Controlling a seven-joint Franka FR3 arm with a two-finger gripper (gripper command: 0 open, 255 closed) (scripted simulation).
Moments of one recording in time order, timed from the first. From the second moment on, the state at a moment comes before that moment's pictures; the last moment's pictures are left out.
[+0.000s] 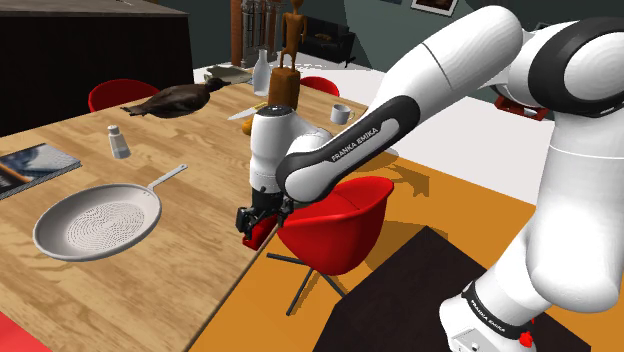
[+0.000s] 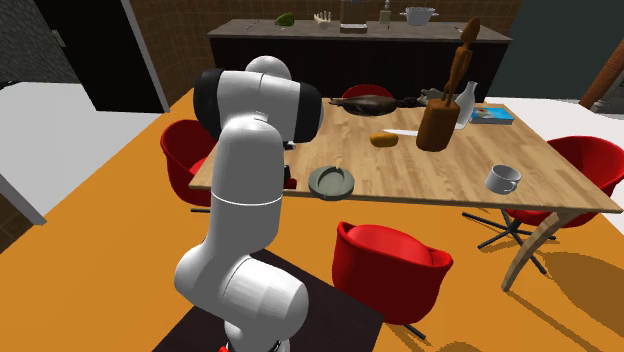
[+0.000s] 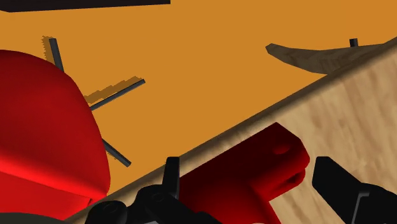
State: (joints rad) arm 0.16 0.40 0.42 -2.07 -0.19 2.41 0.77
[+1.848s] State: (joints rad) arm 0.12 0.25 0.47 -2.03 -0.09 2.22 0.72
